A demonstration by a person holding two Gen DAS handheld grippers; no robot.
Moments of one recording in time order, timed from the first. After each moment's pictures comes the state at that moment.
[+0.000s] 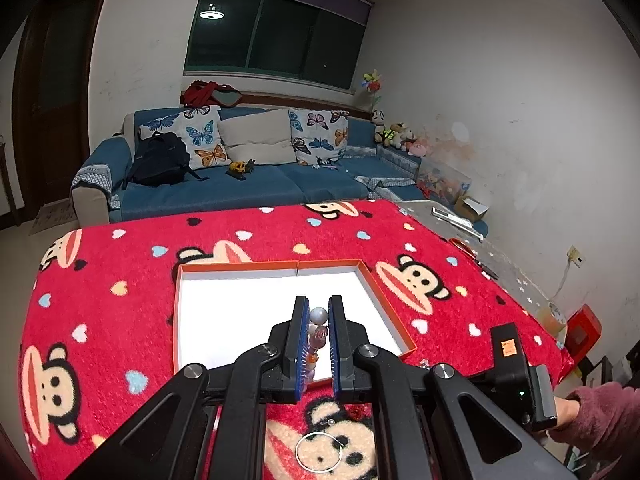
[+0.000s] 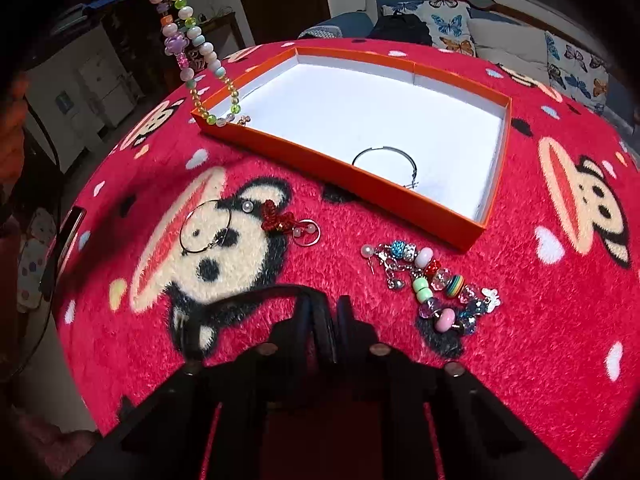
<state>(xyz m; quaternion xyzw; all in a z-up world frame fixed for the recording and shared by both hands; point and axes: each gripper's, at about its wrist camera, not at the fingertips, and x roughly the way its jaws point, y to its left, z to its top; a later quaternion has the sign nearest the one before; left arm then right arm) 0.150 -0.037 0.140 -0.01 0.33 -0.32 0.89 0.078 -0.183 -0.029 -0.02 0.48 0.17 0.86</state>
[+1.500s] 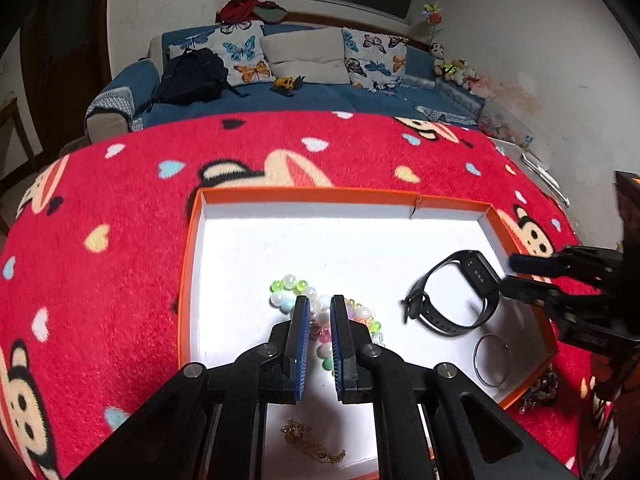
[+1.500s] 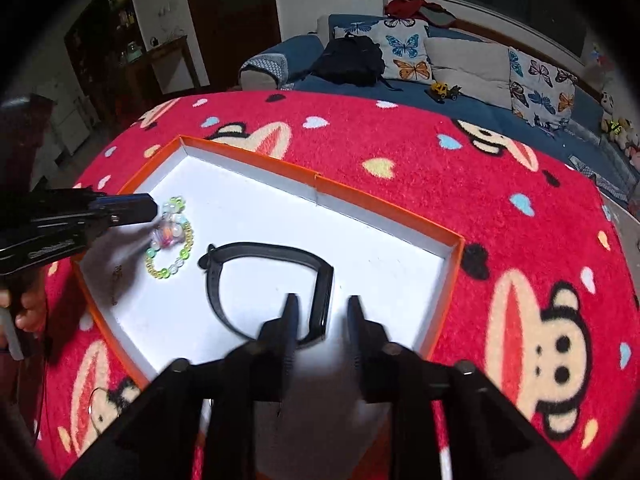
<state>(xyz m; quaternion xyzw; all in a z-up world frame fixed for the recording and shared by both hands) 0.306 -0.053 -0.014 0.02 0.47 -0.24 0.85 0.214 -0.215 0.002 -0.03 0.45 0.10 0.89</state>
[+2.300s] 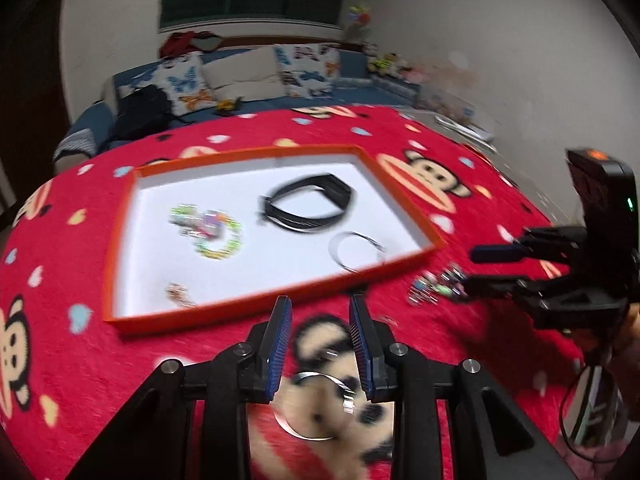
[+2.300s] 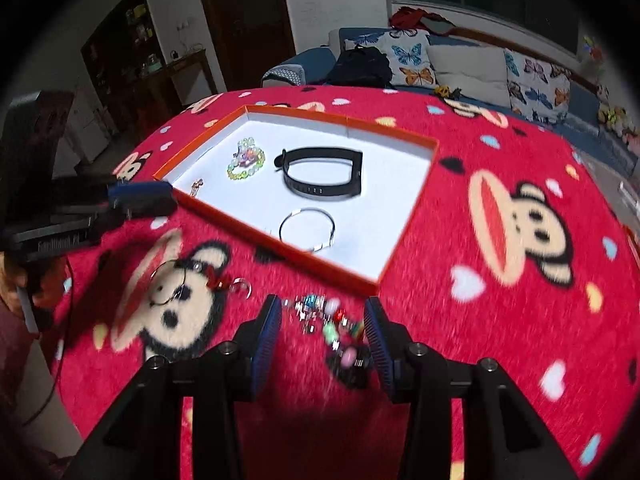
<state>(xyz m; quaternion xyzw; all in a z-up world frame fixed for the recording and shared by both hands) 0.130 -0.085 0.015 0.08 0.41 -0.34 0.84 0.089 -0.229 -0.002 0.00 0.43 0.12 0.90</state>
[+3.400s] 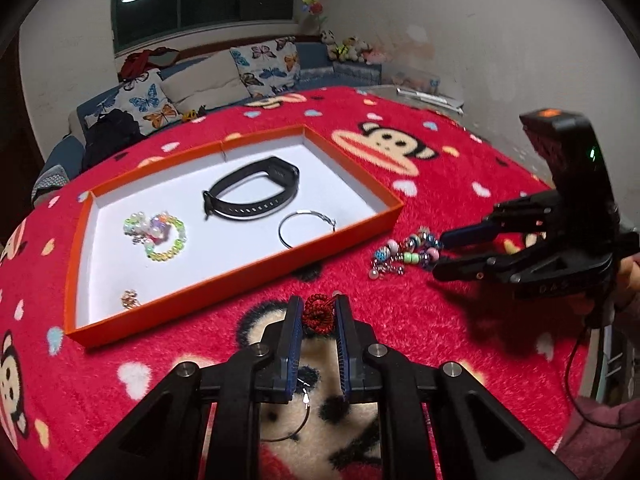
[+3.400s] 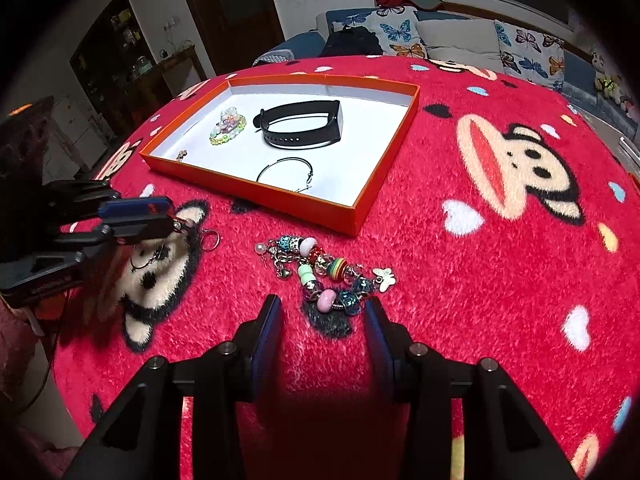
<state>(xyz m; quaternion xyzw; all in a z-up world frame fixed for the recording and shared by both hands) 0.108 -0.111 0.000 0.13 0.40 -0.37 0.83 0.078 -0.244 -0.034 0.02 0.45 0.12 0.88</state>
